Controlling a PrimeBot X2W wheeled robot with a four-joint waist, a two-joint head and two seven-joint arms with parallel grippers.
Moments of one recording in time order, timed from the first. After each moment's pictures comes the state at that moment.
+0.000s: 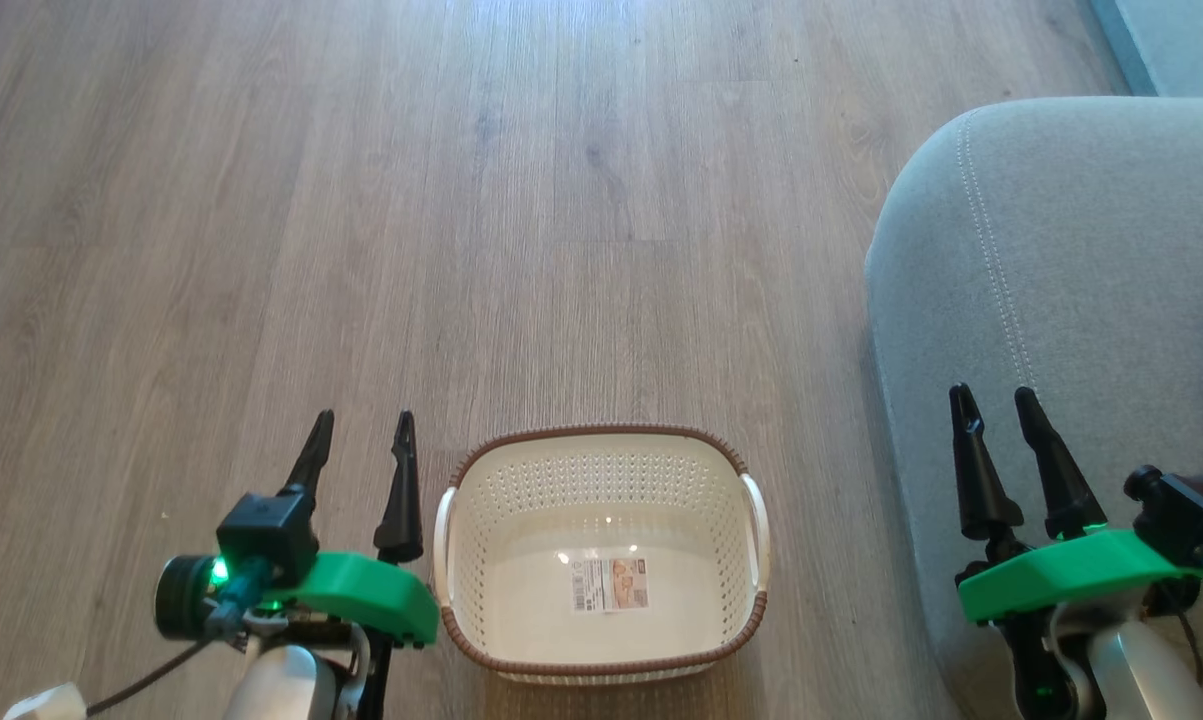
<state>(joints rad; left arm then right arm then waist) -0.08 0.05 -0.20 0.19 -0.21 0.13 -0.26 -0.05 -0.16 0.08 0.18 0.57 0.13 -0.25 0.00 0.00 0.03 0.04</state>
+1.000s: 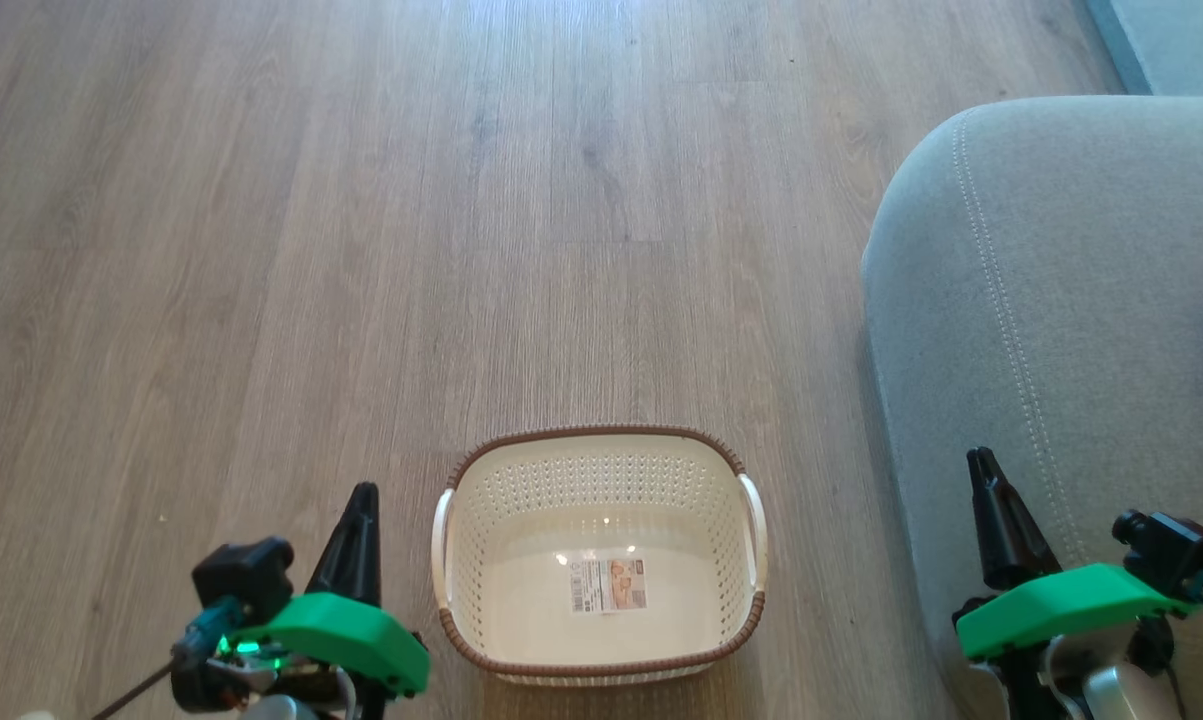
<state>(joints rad) -0.02 0.05 -0.18 0.27 -0.42 0.07 -0.22 -0.01 -0.14 0.09 0.27 0.69 0.13 -0.21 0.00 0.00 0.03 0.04</state>
